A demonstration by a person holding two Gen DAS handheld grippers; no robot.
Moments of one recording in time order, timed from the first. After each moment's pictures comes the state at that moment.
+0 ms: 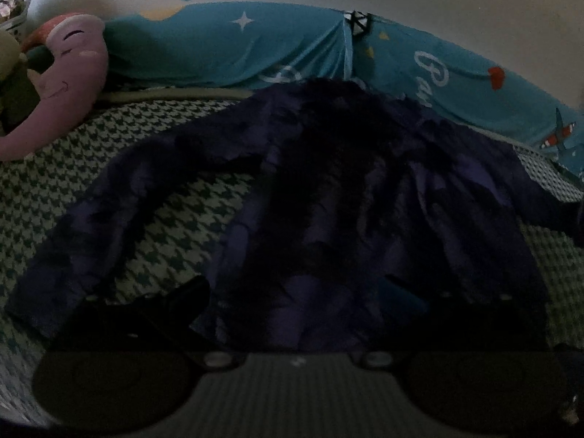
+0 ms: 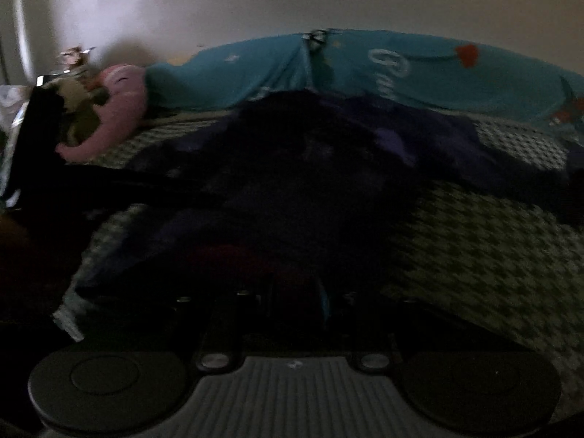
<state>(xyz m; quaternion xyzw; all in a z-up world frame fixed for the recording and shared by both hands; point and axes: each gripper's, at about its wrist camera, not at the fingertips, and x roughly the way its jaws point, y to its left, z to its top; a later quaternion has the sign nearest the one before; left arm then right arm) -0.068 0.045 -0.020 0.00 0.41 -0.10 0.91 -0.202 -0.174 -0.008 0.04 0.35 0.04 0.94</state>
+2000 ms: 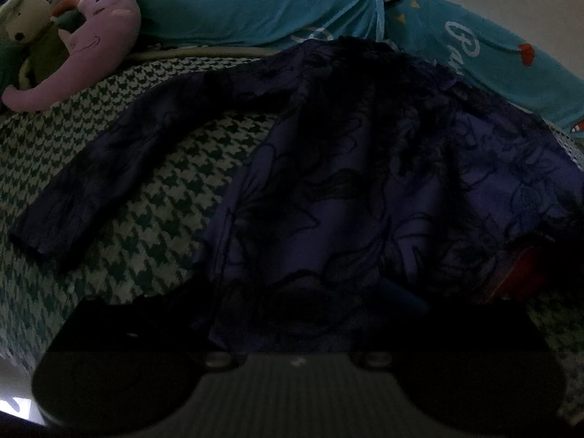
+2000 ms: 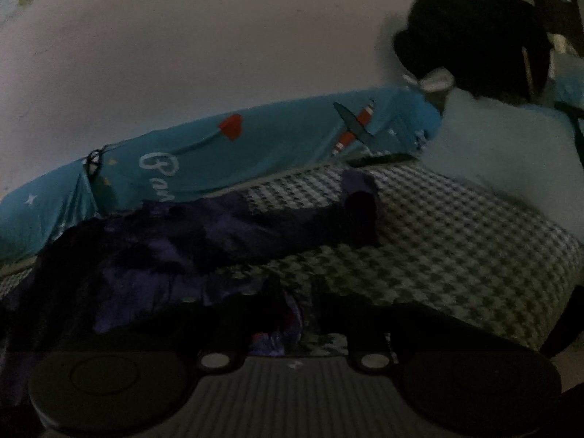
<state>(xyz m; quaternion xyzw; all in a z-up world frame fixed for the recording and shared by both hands) -0.096 0.052 -0.060 -0.01 0.43 -0.05 0.90 -0.221 -0.263 0.023 0.14 0.22 -0.29 0.92</state>
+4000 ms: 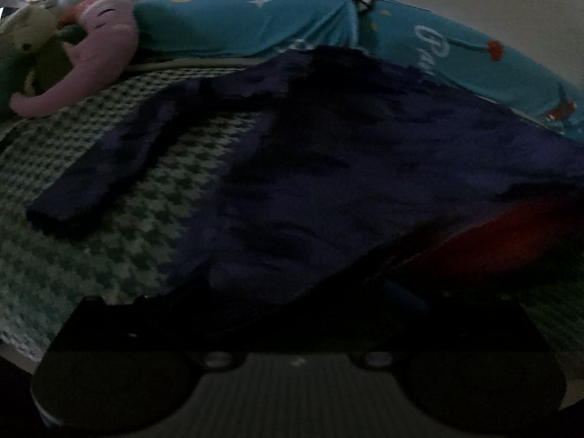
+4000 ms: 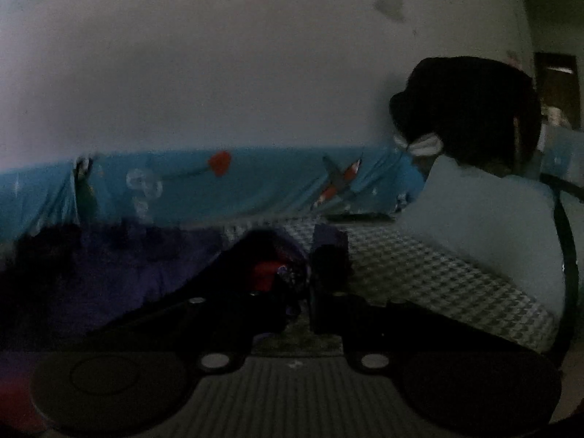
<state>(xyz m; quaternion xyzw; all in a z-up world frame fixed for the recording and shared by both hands) -0.150 0.055 -0.050 0.00 0.41 -0.06 0.91 -0.224 -0.264 0.023 0.03 0.20 -0.31 0.93</state>
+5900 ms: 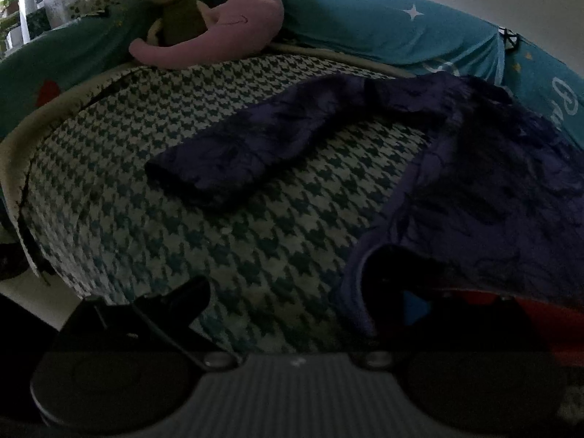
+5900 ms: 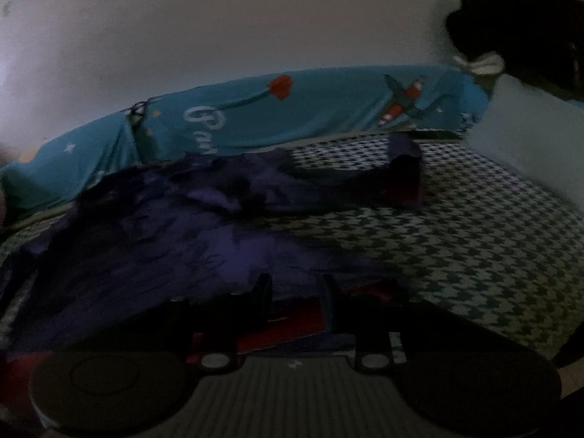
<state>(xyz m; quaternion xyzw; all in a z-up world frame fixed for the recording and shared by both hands) -0.139 0.125 -0.056 -0.07 0.40 0.12 0.91 -0.222 -0.243 0.012 0.11 0.27 -0.19 0.94</state>
